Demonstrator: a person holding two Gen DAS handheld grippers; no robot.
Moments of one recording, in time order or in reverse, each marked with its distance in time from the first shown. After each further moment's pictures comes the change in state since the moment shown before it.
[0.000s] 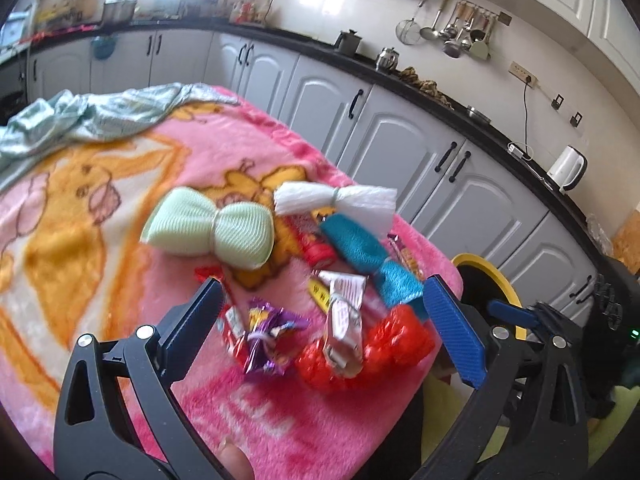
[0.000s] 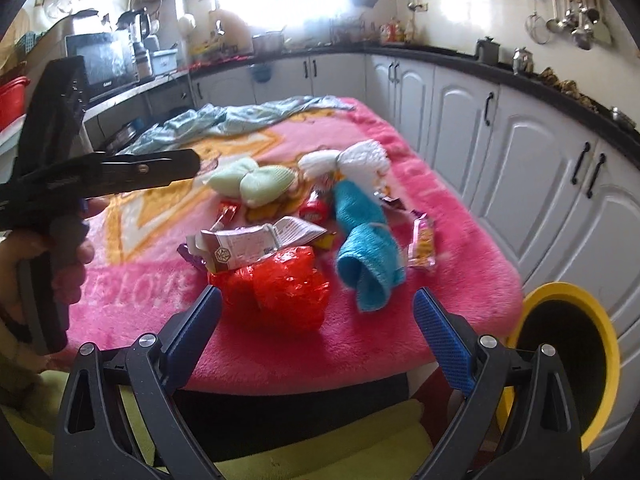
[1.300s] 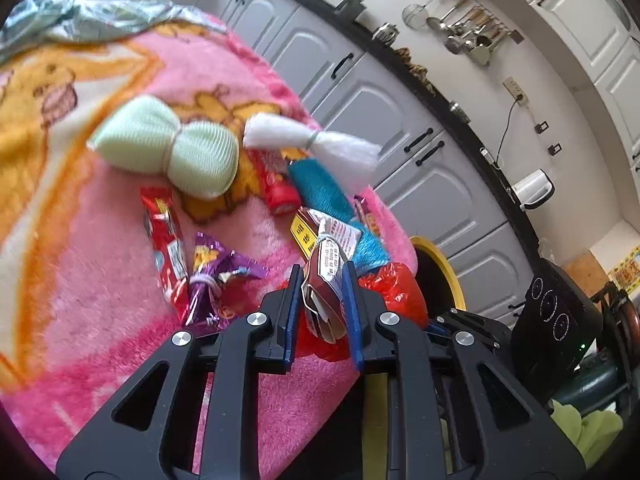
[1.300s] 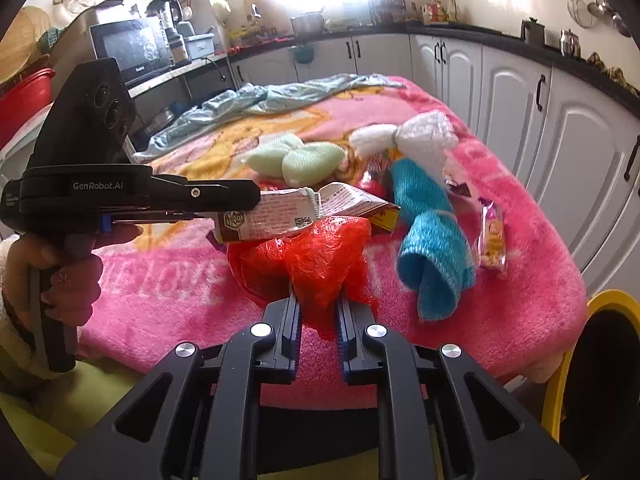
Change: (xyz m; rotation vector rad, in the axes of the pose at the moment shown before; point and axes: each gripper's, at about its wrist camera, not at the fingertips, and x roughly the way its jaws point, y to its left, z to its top) left arm 0.024 0.008 -0.018 -0.198 0.135 -0.203; right arm 0.028 0.006 0.005 -0.030 0.048 0.168
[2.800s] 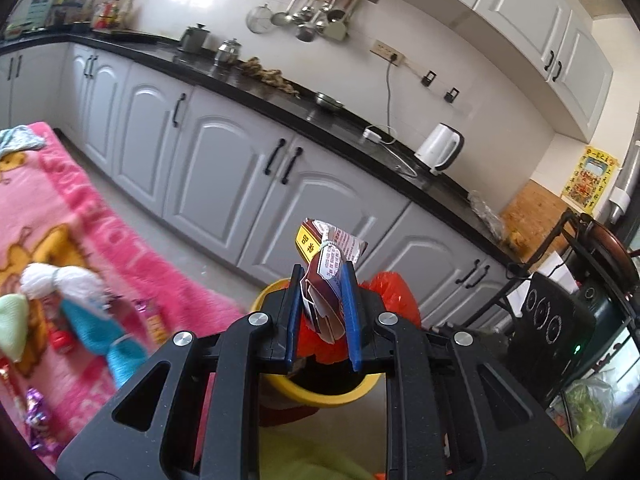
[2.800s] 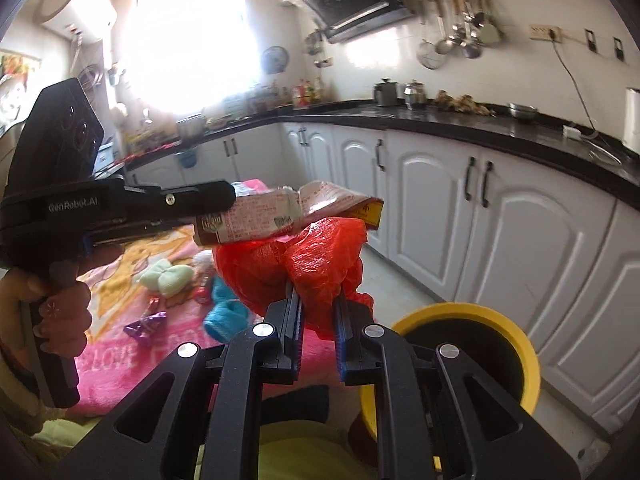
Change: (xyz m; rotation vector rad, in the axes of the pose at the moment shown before) left arm 0.068 -0.226 0.042 0.376 -0.032 -0.243; right arm -0.184 -0.113 -0.025 0.232 -0.318 -0.373
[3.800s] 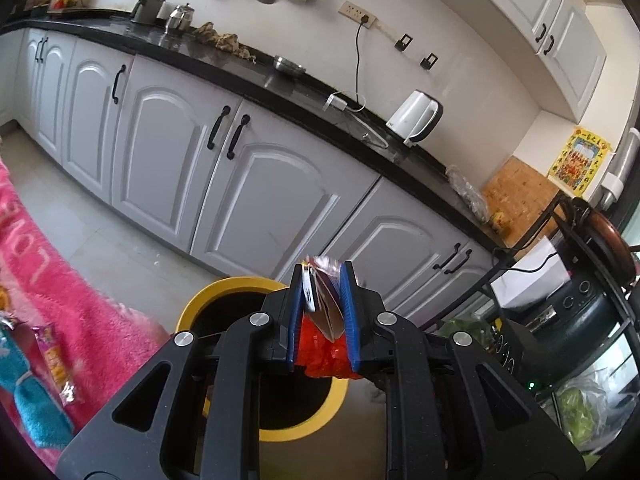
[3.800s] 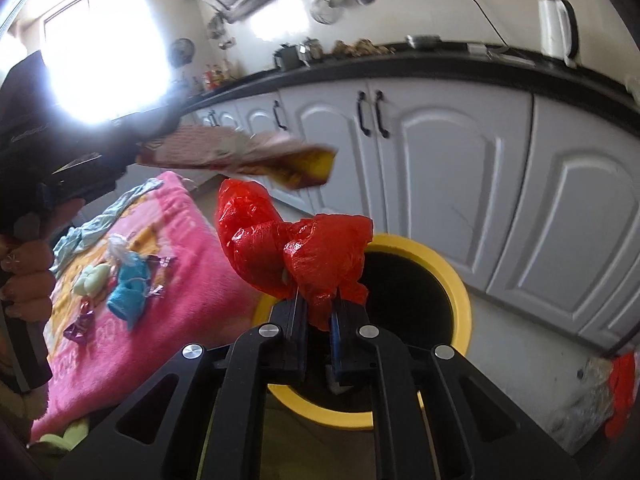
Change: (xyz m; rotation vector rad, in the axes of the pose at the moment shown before) left arm 0.113 -0.035 0.006 0.021 0.113 -0.110; right arm -0.002 -0.117 -0.061 0.246 0.113 -0.194
